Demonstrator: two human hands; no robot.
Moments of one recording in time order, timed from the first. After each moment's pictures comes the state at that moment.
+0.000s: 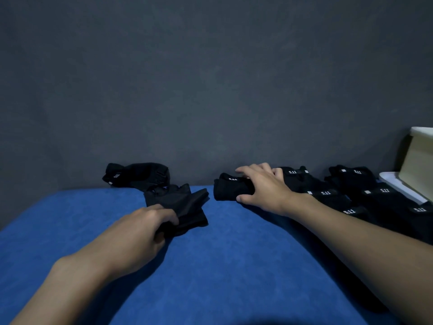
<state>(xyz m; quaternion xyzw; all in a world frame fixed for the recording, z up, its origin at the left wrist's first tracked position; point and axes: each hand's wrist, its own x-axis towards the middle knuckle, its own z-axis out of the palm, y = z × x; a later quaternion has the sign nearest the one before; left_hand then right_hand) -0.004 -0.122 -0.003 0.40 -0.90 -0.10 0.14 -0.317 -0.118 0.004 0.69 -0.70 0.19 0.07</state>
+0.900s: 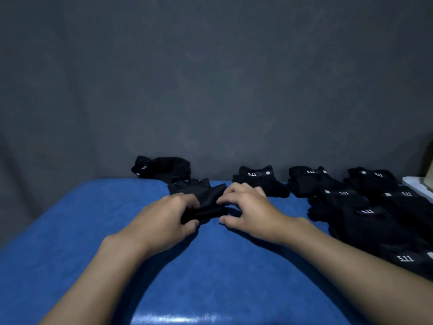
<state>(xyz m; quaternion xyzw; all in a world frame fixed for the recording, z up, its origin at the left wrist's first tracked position) -0.010 -0.107 0.005 0.45 -0.87 -0.11 0.17 -0.232 -0.078 -0.006 0.79 -0.57 0.22 -0.01</state>
